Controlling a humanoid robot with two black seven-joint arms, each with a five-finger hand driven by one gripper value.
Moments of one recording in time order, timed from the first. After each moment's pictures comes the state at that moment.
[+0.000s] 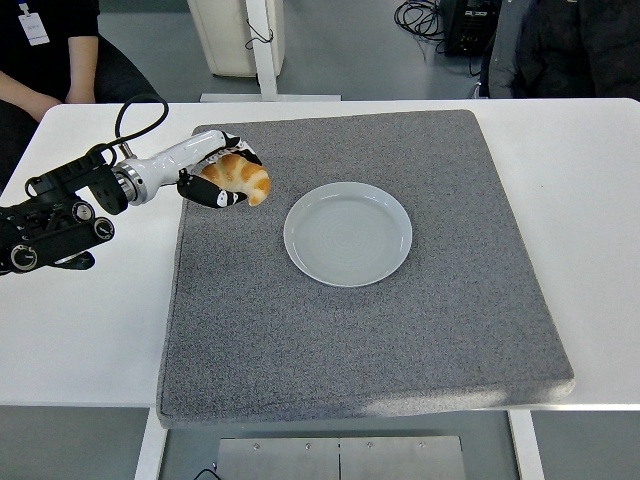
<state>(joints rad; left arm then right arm) -1.18 0.53 0.13 -1.03 0.86 0.21 -0.26 -0.07 0.00 -0.01 0.16 -0.10 -0.09 0.28</state>
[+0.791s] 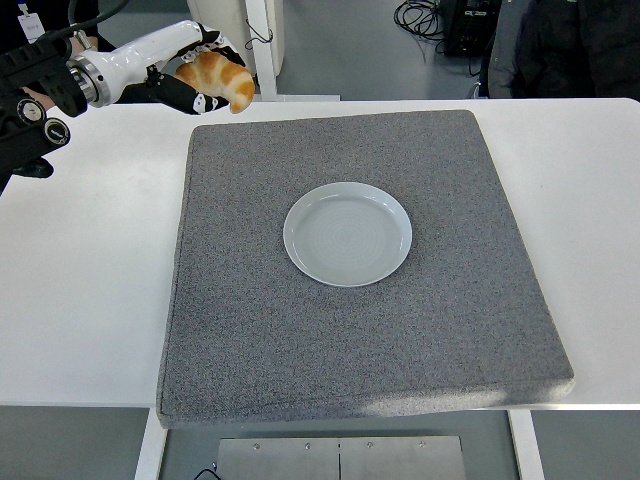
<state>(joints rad) -1.44 0.60 0.12 -1.03 0.85 0.10 -0.25 -0.07 0.00 -0.01 0.16 -0.10 -0.09 0.28</state>
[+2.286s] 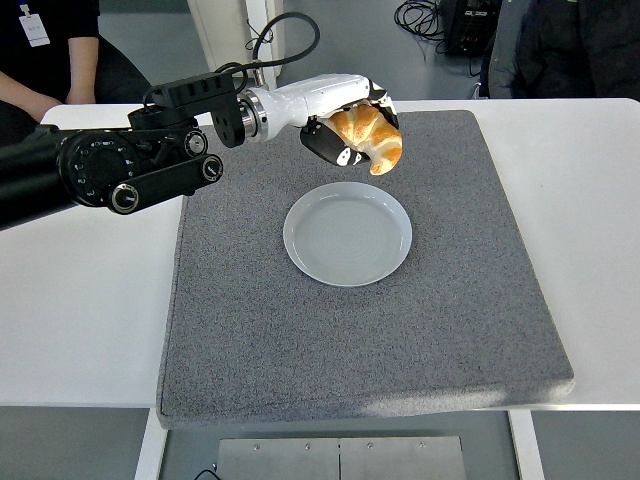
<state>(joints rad) -1.41 0.24 0.14 -0.98 1.00 0.12 -0.27 -0.08 0.00 -0.01 0.16 -0.10 -0.09 0.28</state>
